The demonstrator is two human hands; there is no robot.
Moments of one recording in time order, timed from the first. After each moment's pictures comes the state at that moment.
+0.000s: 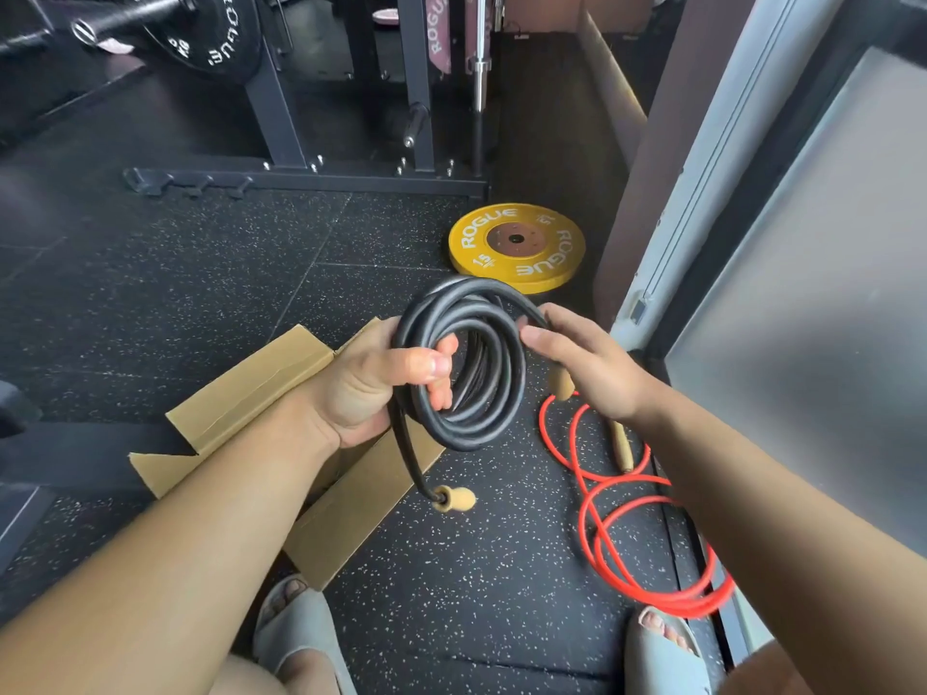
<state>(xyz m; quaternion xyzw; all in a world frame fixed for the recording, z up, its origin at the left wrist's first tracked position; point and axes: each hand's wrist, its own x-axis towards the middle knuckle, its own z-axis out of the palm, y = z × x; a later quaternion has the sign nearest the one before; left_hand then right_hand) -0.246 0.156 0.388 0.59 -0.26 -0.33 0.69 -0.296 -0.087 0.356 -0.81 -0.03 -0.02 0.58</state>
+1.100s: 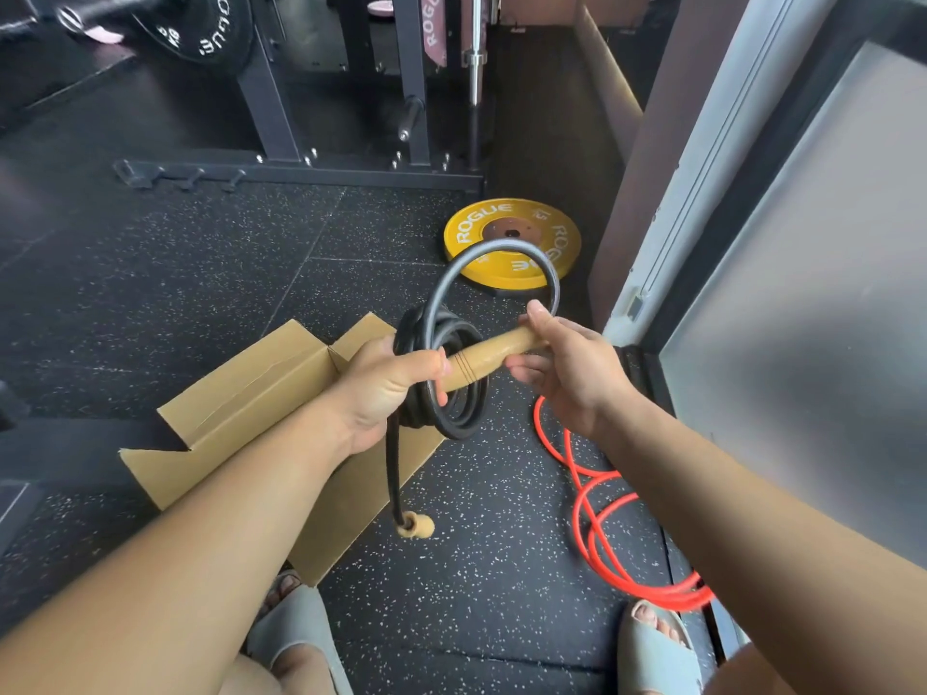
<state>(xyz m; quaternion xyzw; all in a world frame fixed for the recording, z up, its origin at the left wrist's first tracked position) -0.250 0.142 0.364 0.71 -0.09 -0.25 0.65 -0.292 -0.058 0.350 -0.53 0.22 -0.03 0.82</state>
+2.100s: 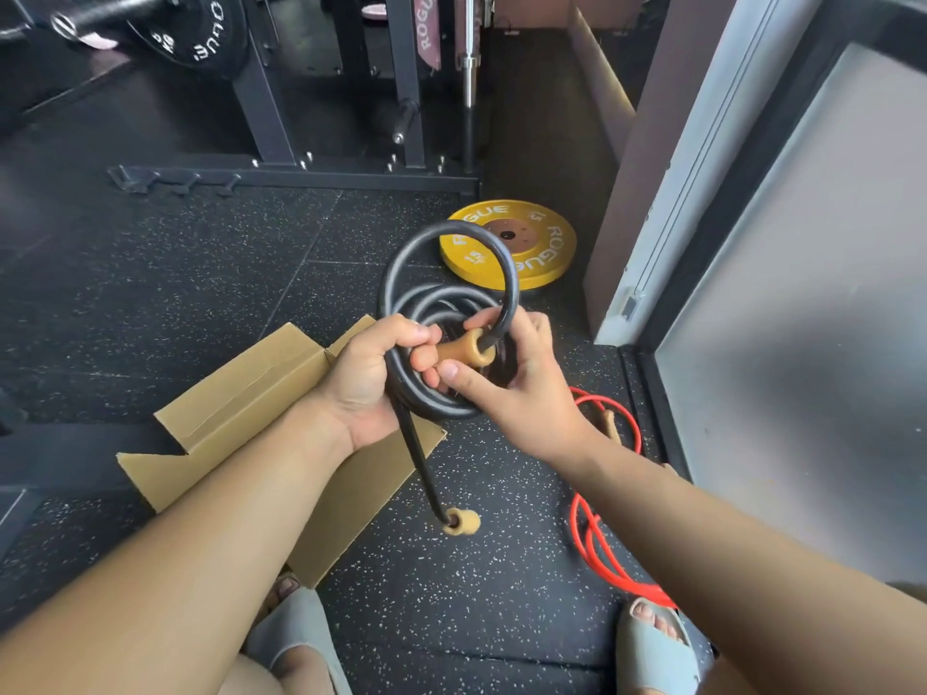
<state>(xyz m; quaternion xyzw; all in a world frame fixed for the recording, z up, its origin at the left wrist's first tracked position) -0.254 0.135 0.381 0.52 -0.03 -0.34 0.79 -0.312 -0.025 0.333 -0.80 -0.05 -0.21 0.56</state>
